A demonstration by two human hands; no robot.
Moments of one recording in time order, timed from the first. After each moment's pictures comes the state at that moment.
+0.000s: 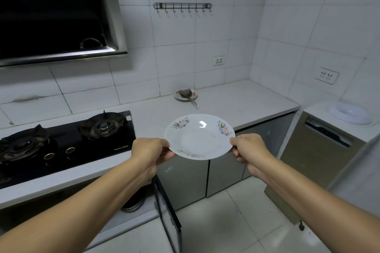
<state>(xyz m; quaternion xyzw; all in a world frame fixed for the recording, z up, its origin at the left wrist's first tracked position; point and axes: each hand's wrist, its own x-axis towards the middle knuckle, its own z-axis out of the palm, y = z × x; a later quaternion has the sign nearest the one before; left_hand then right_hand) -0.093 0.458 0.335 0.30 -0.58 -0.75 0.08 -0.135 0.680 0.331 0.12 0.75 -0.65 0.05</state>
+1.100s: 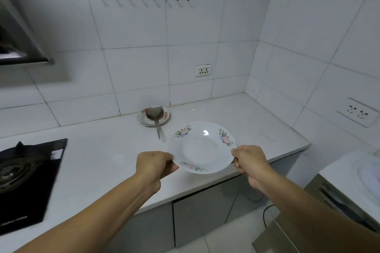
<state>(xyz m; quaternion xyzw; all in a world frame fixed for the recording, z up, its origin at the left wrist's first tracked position) -0.519 0.595 0.270 0.33 -0.54 -0.77 0.06 -0.576 0.823 0.276 0.13 0.77 -0.62 0.08</state>
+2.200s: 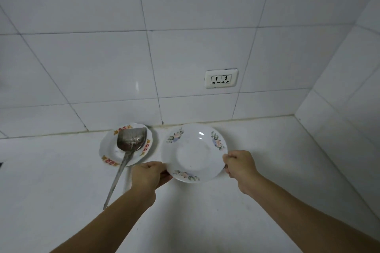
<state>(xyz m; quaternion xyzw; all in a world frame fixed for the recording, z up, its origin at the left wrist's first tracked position) -0.932 0.591 0.148 0.49 -0.48 -0.72 0.12 -1.057 0.781 0.142 0.05 0.81 -0.55 0.19</state>
